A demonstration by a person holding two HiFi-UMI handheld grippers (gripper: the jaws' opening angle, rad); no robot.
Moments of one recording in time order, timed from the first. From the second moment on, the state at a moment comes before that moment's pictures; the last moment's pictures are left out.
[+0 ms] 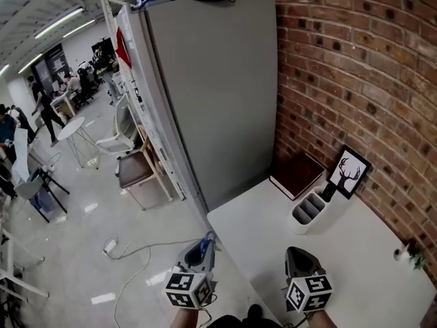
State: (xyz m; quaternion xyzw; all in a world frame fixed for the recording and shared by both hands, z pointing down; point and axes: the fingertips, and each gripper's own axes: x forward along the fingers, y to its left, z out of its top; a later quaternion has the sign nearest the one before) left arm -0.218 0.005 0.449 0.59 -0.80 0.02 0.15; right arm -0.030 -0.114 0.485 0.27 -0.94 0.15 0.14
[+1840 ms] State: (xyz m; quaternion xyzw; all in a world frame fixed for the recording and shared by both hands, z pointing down) left arm -0.076 -0.308 0.437 0.89 -0.43 0.08 0.10; right arm 0.083 -0.141 0.515 0.64 -0.72 0.23 0.10
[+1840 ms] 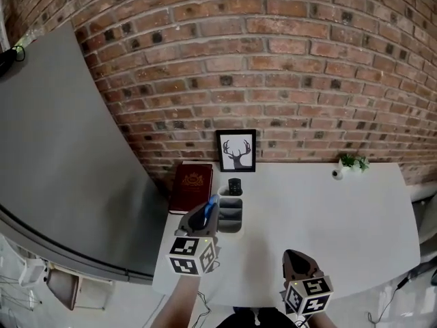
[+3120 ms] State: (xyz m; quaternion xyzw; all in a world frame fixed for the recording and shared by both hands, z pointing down) left arm -0.042 -0.334 0.530 0.86 -0.44 0.16 0.17; right arm 0.128 -0.122 0.512 0.67 -0.70 0.24 0.09
